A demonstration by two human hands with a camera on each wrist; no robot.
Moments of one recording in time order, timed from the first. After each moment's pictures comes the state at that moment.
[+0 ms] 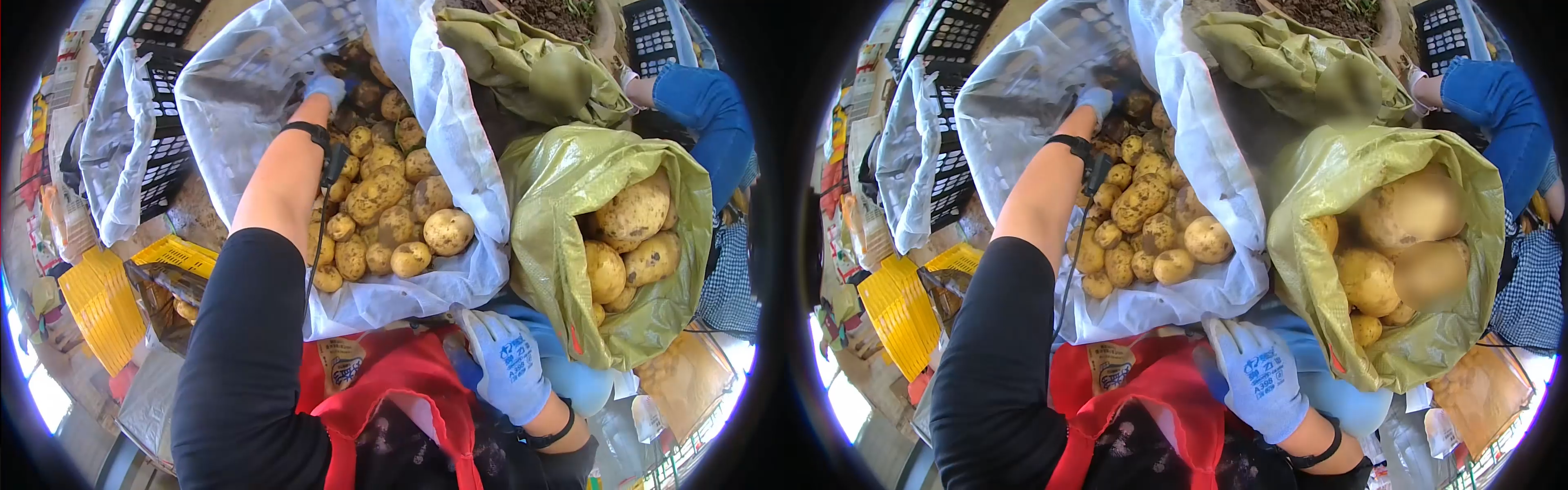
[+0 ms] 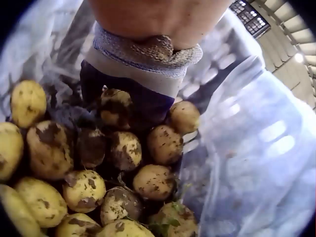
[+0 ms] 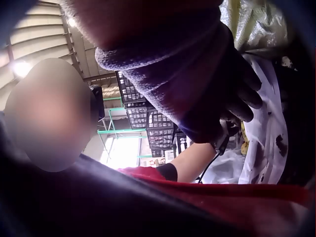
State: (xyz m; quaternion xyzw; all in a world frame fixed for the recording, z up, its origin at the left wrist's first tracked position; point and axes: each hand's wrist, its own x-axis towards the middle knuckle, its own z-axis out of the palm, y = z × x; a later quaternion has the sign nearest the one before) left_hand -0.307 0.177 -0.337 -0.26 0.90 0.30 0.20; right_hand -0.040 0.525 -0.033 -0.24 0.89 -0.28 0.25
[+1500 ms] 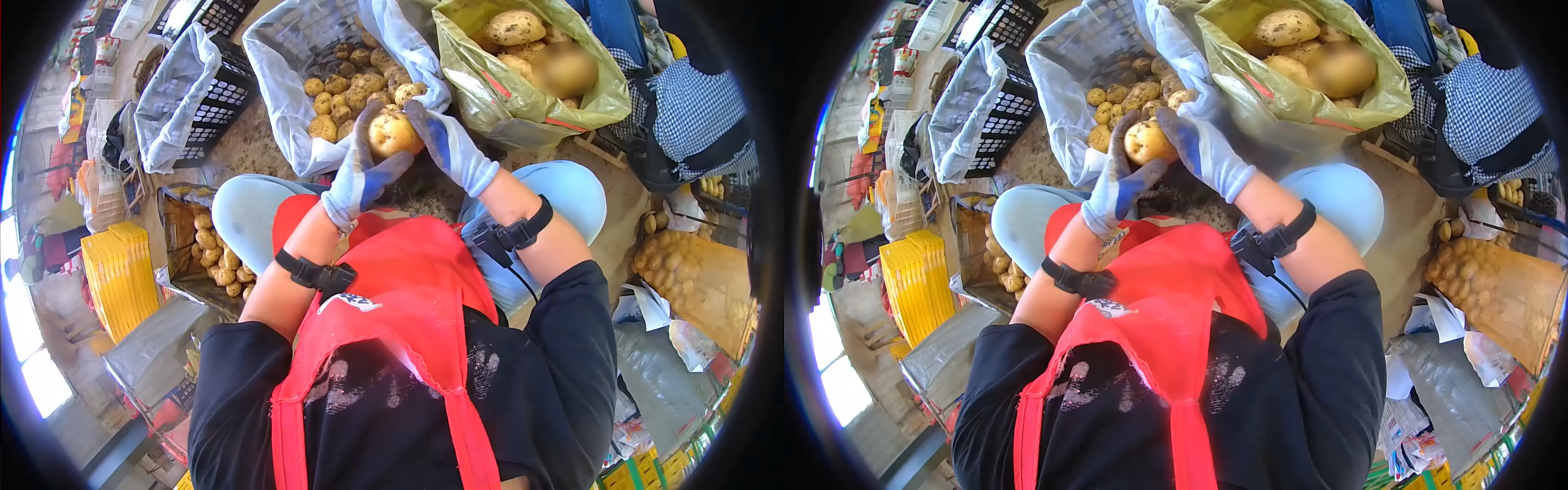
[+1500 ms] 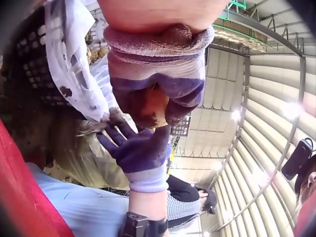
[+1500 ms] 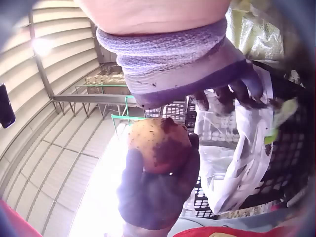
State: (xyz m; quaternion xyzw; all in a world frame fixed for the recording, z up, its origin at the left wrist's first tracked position) left_hand 0.104 0.369 -0.027 -0.01 0.58 0.81 0.08; right_hand 0.036 0.528 -0.077 -0.16 0.68 -0.70 0.13
